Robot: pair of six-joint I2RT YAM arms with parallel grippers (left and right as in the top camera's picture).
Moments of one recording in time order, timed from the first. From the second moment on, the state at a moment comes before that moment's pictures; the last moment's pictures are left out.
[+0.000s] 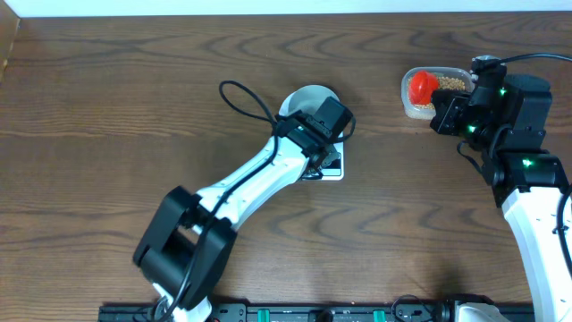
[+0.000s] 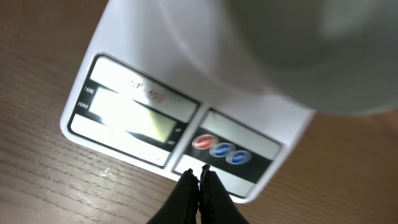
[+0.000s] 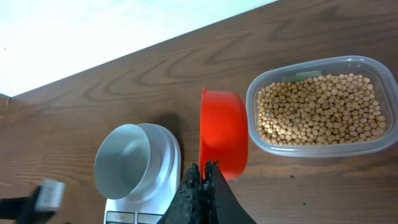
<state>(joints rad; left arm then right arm) -0.69 1.84 1.33 -0.74 -0.11 -1.16 -0.03 1.26 1.01 -0.35 -0.34 0.30</state>
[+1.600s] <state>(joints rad) -0.69 1.92 1.33 -0.68 -0.22 -1.16 -0.03 1.26 1.01 -0.40 -0.29 0.27</state>
